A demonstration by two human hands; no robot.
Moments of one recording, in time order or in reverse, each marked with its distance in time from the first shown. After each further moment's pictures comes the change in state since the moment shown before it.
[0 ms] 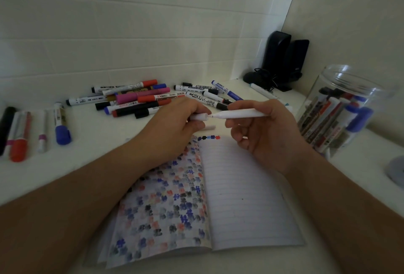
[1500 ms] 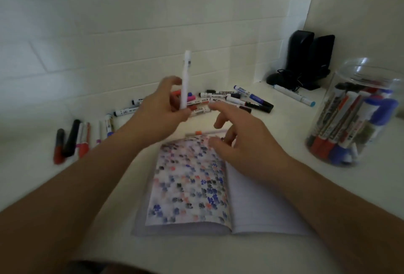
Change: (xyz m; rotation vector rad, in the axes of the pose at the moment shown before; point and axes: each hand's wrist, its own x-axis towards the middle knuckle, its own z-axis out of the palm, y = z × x) left_hand -0.013 0.004 -0.072 0.029 0.109 -0.320; right_hand -0.010 0.029 0.052 -1.049 -0.009 -0.497
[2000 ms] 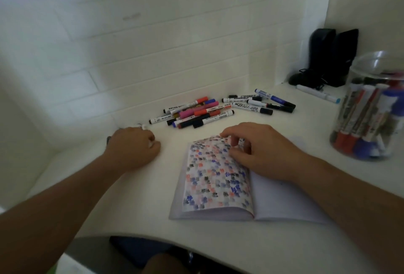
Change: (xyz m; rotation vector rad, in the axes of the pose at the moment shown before) left_hand -0.050 -0.093 -0.072 1.073 -0.106 -0.121; right_hand -0.005 -0.002 0.000 -0.122 -0.162 -0.133
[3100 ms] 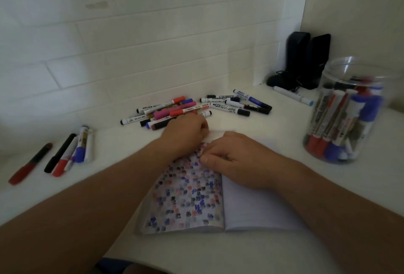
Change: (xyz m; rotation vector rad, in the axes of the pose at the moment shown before) left_hand 0.067 0.165 -0.018 -0.503 0.018 0.277; right_hand 0.001 0.007 -0.001 0.030 -0.215 -0.022
